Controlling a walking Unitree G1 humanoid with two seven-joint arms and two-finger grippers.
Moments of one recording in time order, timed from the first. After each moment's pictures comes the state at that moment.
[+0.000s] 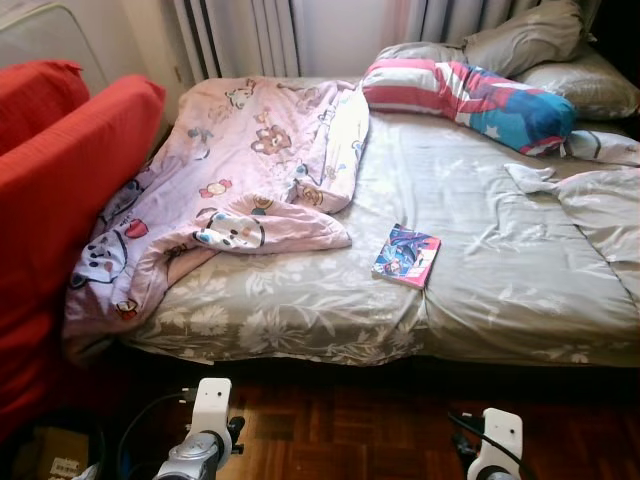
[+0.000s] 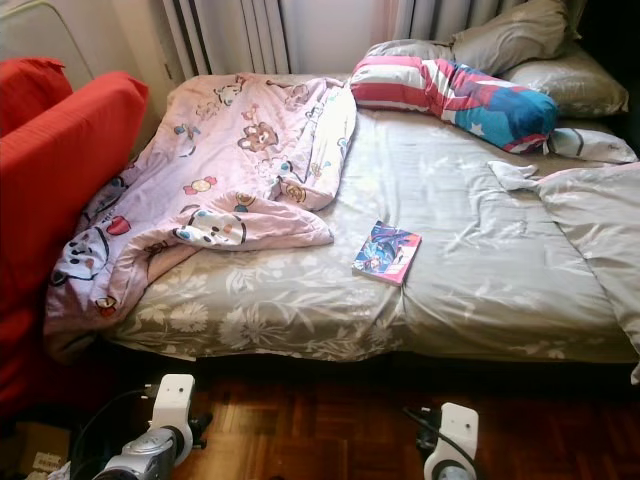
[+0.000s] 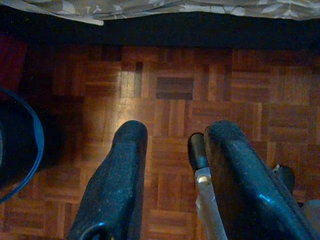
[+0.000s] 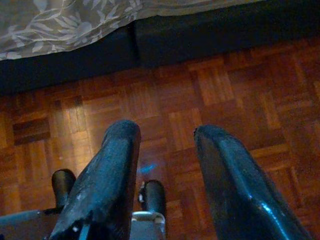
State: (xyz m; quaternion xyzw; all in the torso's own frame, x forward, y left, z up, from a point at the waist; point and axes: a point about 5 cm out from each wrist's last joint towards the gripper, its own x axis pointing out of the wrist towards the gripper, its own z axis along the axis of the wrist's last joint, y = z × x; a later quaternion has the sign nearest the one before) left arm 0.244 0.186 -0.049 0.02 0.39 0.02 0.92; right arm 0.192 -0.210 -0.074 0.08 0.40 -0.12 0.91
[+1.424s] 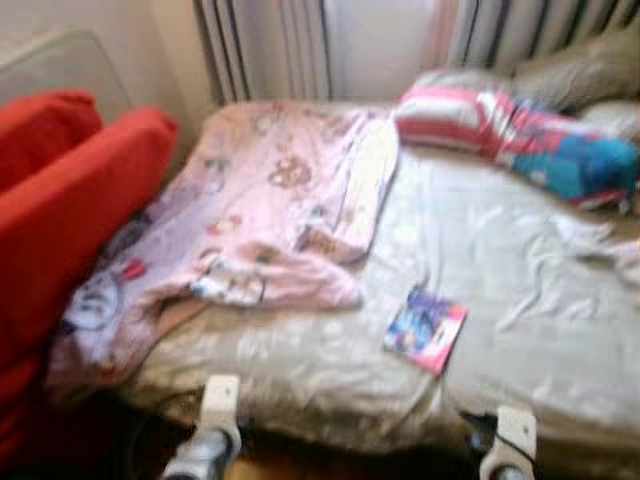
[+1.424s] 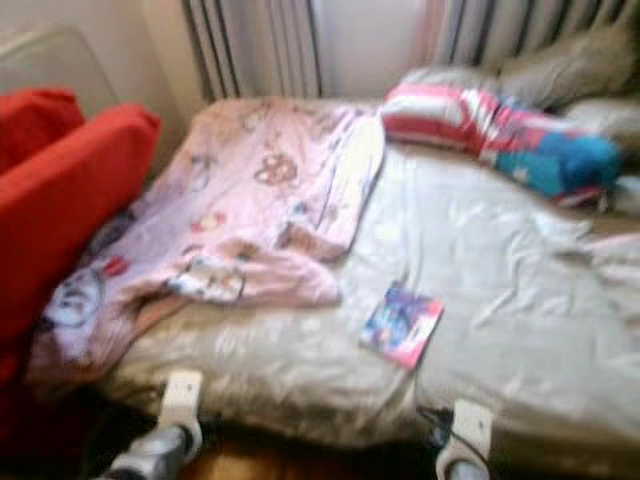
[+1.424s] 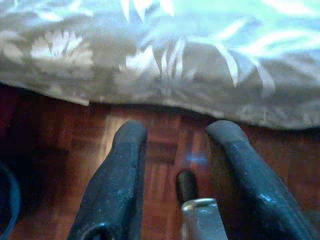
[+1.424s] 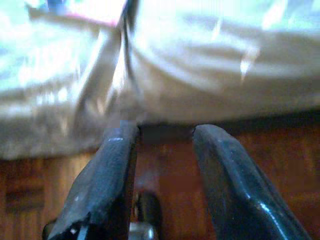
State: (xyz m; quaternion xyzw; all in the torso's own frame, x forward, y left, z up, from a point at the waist) left arm 0.250 0.180 -0.046 0.01 0.38 0.01 0.92; right arm 0.197 -0.217 -0.070 0.08 0.38 -0.13 0.91
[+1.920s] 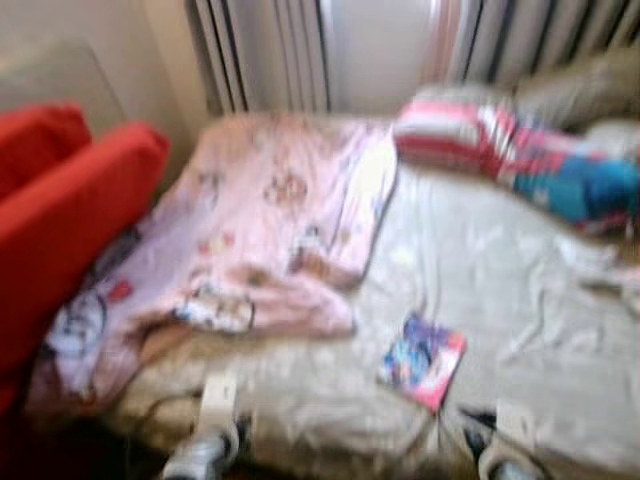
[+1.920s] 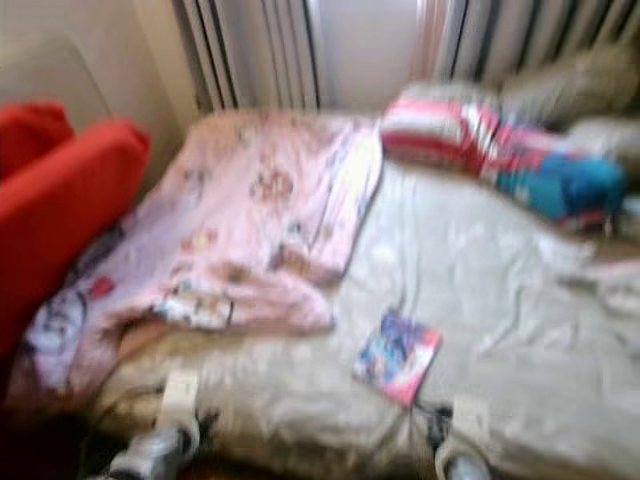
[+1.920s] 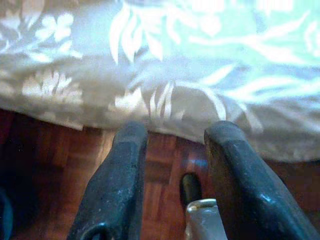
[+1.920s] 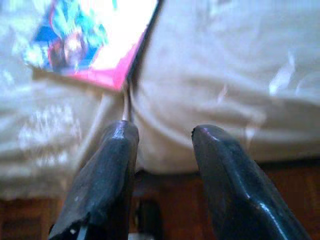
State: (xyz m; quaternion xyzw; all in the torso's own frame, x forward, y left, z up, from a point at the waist) left arm 0.247 0.182 -0.047 0.01 0.38 0.01 0.92; right arm 0.204 -0.215 -0.066 0.07 0.37 -0.12 0.92
